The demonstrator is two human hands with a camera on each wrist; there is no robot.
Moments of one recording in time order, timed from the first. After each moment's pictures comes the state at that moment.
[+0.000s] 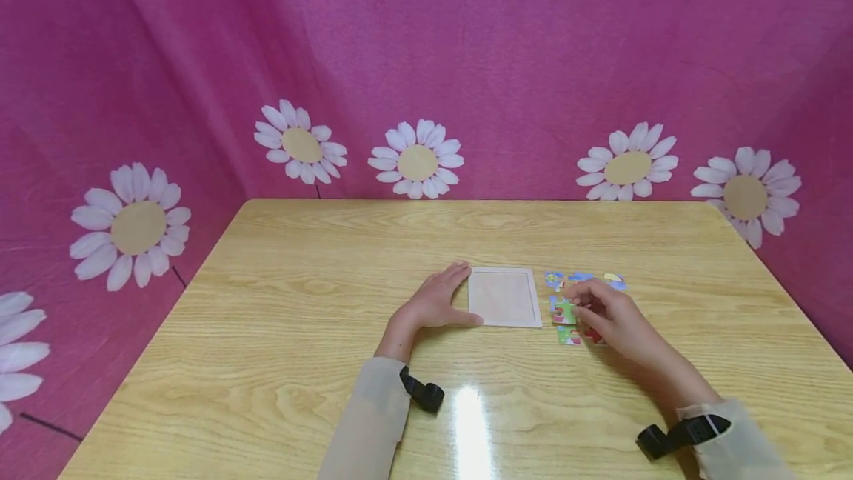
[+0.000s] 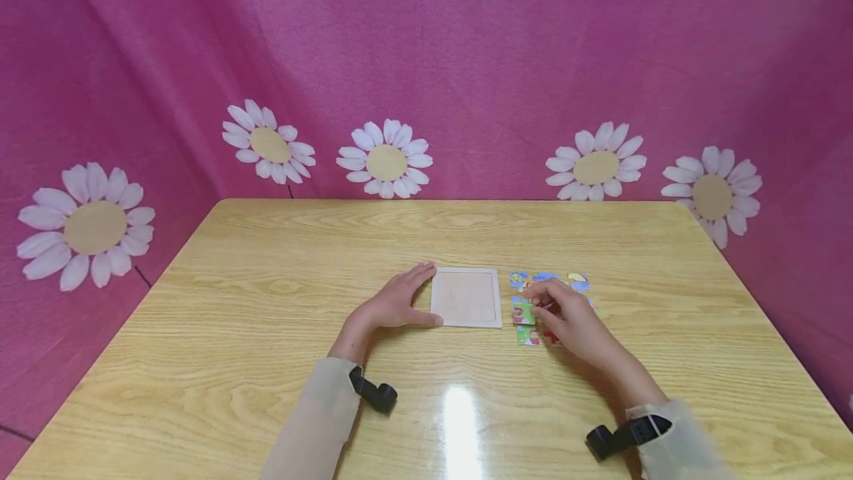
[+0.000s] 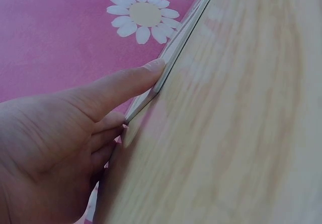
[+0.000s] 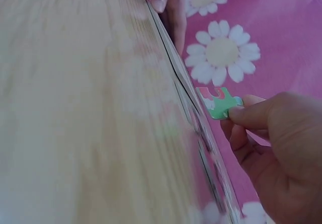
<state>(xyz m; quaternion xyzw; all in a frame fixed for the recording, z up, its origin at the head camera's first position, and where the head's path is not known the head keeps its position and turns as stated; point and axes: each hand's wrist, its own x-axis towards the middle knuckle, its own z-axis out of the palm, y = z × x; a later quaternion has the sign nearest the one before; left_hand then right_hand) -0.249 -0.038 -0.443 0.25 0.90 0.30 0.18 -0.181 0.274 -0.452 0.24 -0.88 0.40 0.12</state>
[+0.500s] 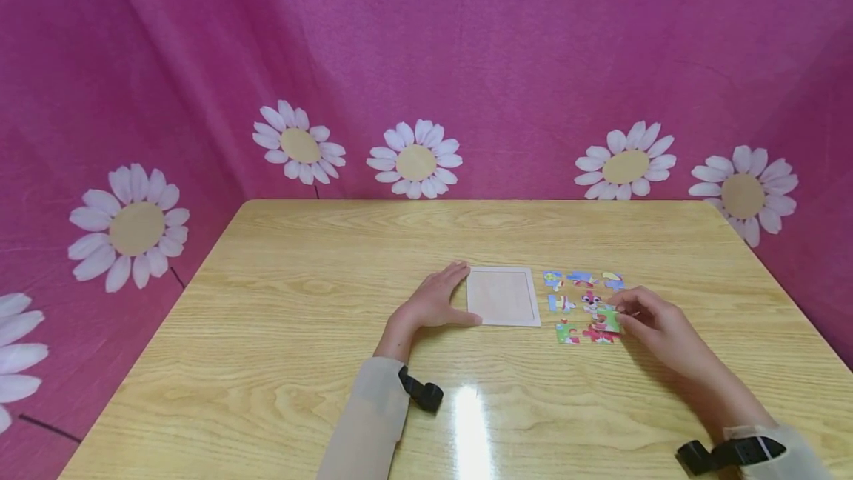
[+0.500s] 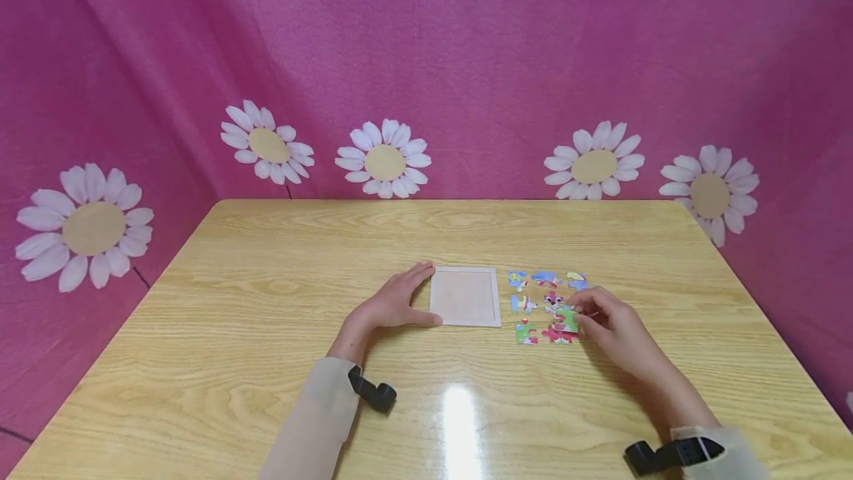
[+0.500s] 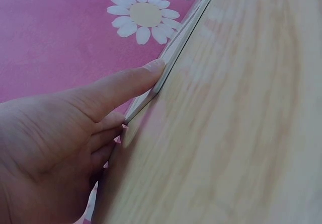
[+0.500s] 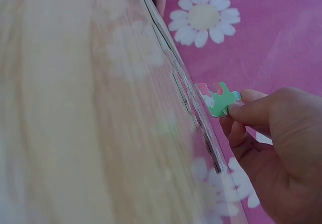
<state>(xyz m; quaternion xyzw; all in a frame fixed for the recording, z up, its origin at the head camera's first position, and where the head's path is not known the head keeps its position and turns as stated) -0.249 -0.038 -0.444 0.24 0.90 0.30 0.18 -0.160 0.325 -0.459 0.20 -0.89 0.37 0.17</state>
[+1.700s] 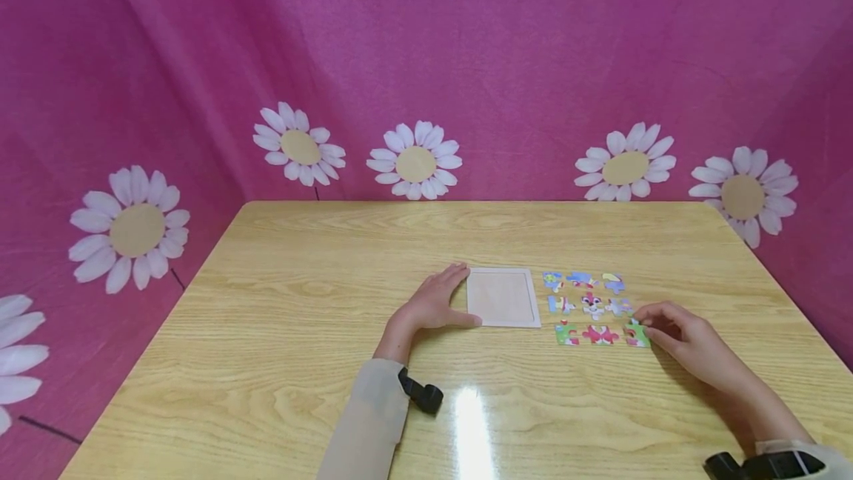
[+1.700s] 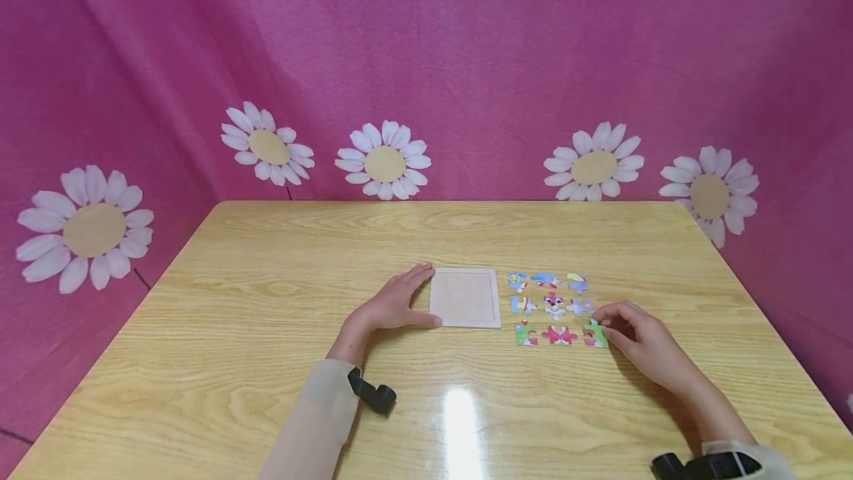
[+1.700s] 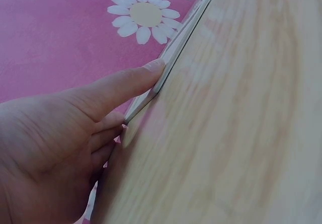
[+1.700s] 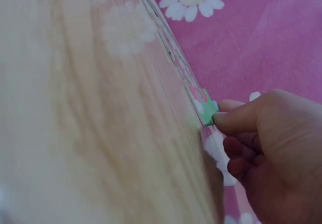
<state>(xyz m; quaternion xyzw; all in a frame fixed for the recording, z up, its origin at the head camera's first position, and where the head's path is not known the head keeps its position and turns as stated) -0.248 -0.039 -0.443 0.25 0.90 0.31 0.17 -0.147 0.362 -0.463 0.16 -0.92 0.33 0.13</state>
